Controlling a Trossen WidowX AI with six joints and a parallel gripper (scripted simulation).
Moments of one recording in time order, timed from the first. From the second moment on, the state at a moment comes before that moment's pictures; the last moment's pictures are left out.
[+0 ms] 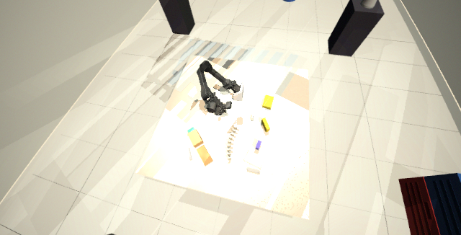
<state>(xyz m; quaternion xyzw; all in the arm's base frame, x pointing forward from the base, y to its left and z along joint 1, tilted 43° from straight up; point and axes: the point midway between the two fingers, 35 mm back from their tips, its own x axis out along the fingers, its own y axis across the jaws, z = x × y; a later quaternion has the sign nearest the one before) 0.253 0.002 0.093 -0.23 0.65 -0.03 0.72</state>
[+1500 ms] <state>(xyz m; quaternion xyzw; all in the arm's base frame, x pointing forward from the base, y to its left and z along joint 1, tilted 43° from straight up) 0.261 -0.019 0.096 -0.22 0.27 0.16 0.92</state>
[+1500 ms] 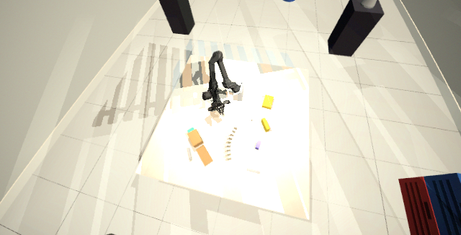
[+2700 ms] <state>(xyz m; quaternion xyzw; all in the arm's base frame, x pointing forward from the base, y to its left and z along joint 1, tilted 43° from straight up) 0.232 -0.018 0.116 -0.38 0.04 0.17 0.91</state>
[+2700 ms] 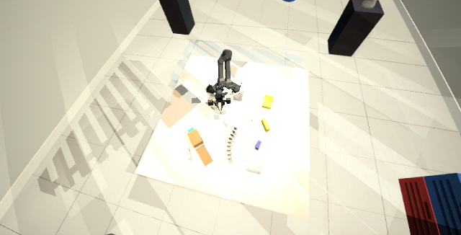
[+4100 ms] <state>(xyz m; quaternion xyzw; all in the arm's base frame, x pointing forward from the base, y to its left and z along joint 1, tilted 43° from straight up) 0.247 -0.047 0.093 -0.38 0.05 0.17 0.91</state>
